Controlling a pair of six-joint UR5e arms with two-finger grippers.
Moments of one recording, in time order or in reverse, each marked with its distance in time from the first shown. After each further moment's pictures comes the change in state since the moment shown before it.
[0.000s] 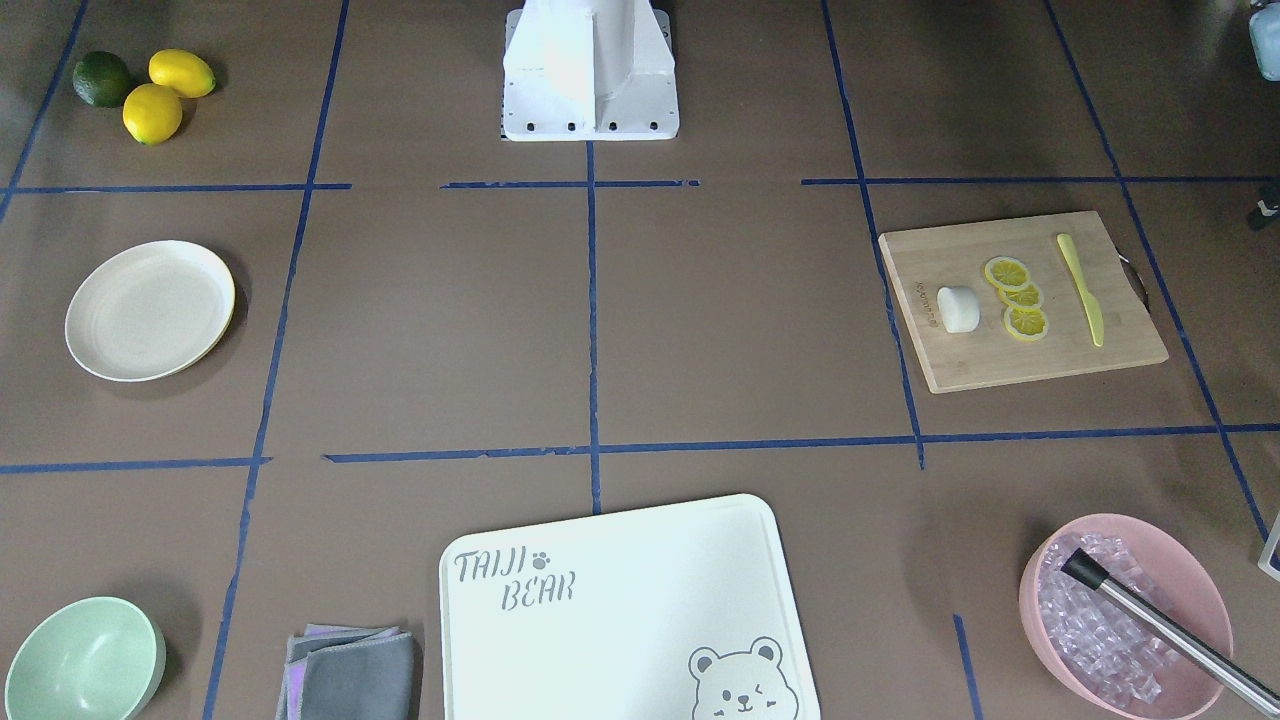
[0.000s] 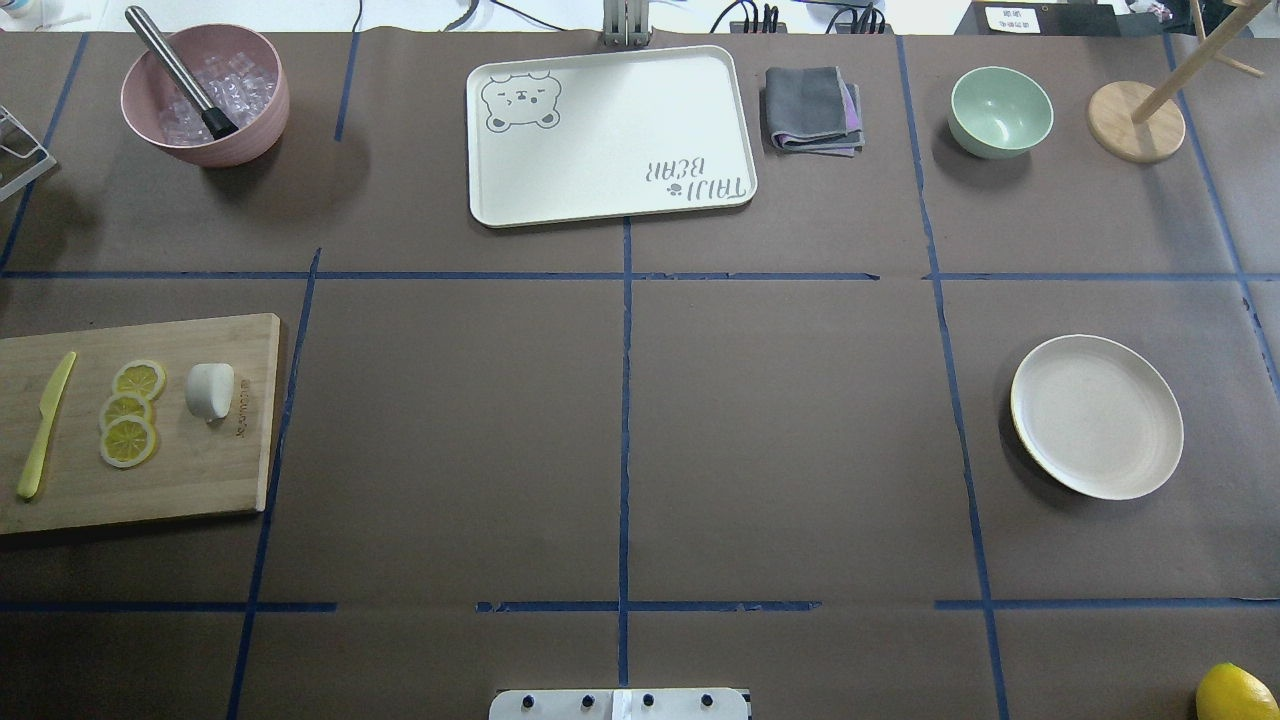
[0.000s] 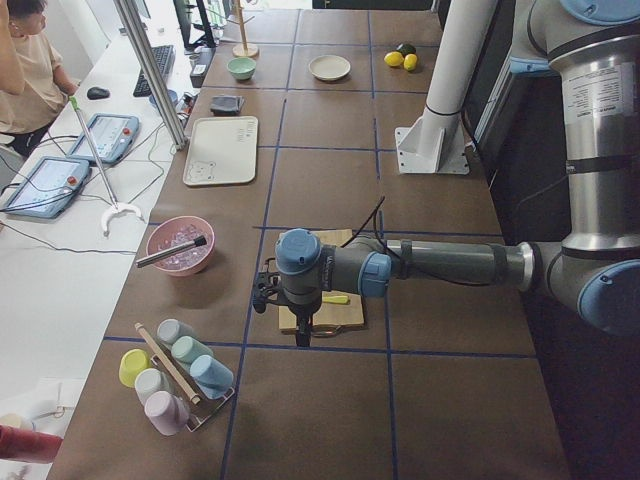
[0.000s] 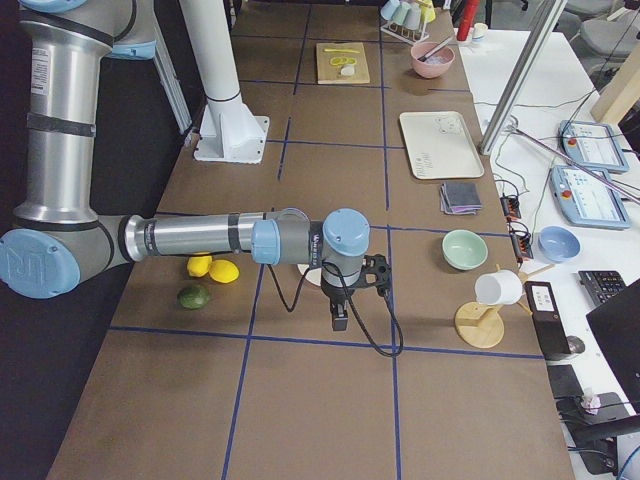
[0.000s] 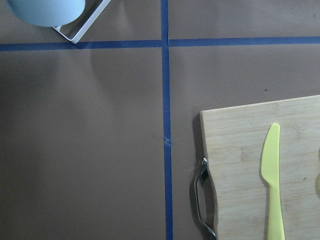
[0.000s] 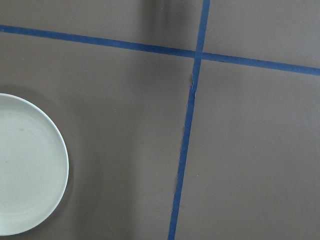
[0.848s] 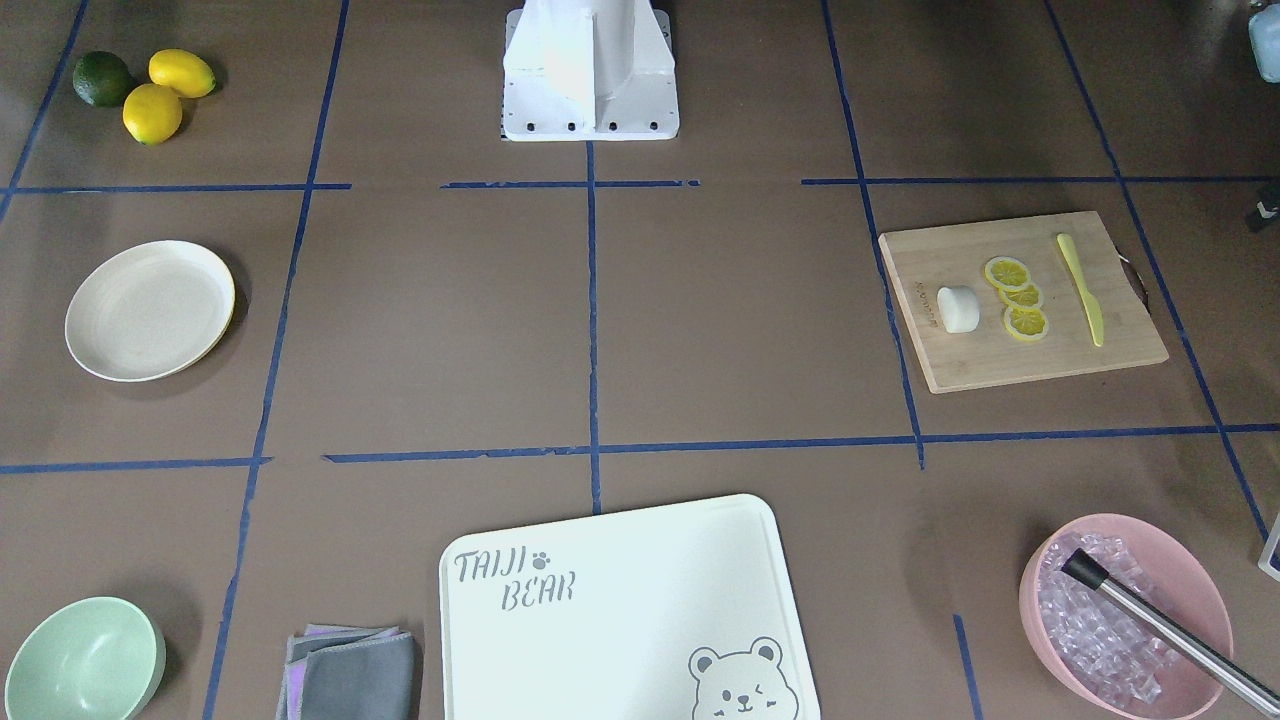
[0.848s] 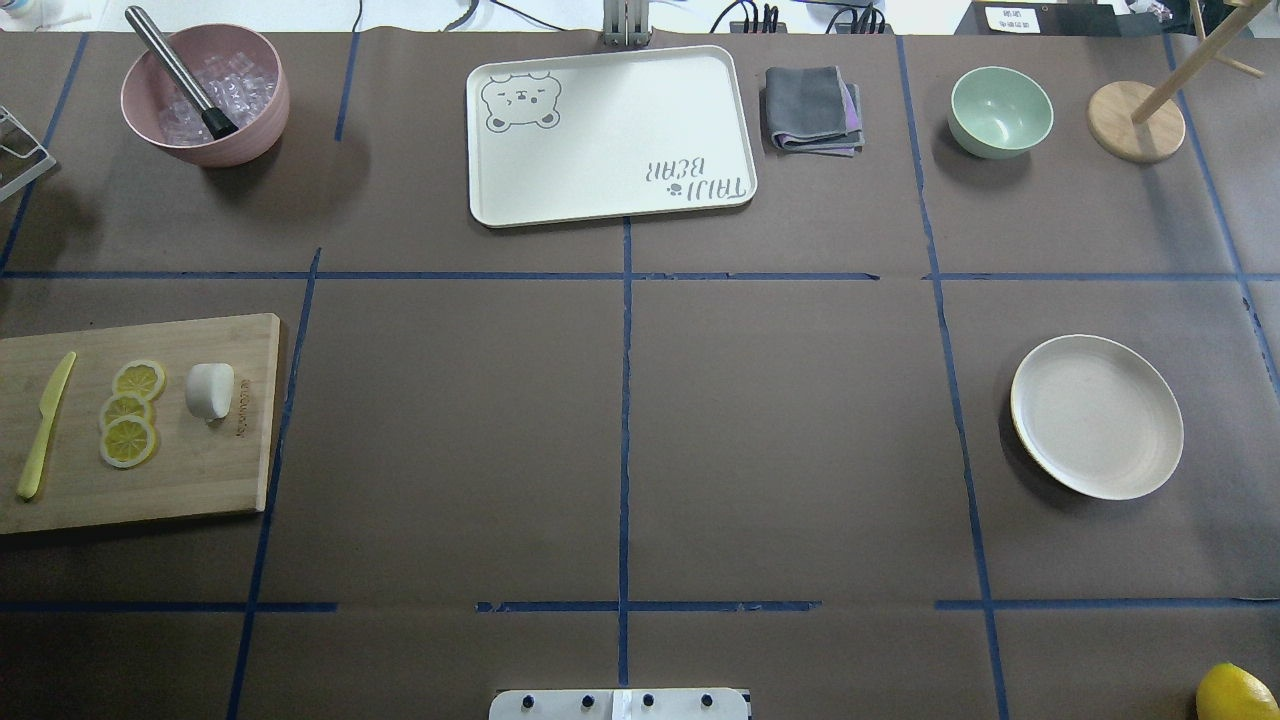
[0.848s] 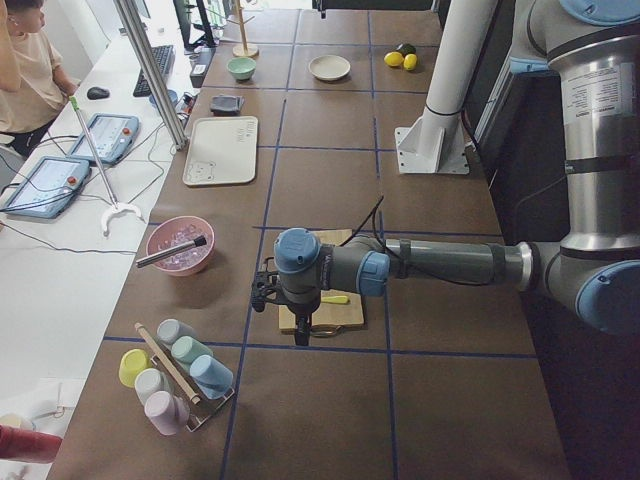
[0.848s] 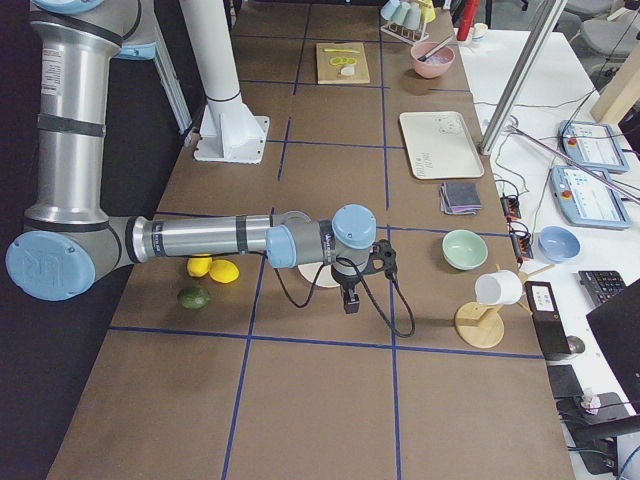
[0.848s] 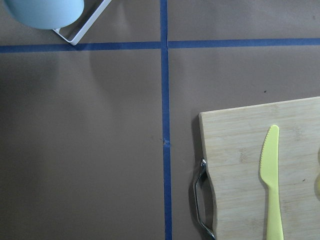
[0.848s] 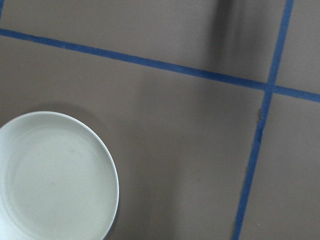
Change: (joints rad) left arm 0.003 -0.004 0.000 0.003 0.000 -0.001; right arm -0.129 0.015 -0.080 0.295 0.092 0.173
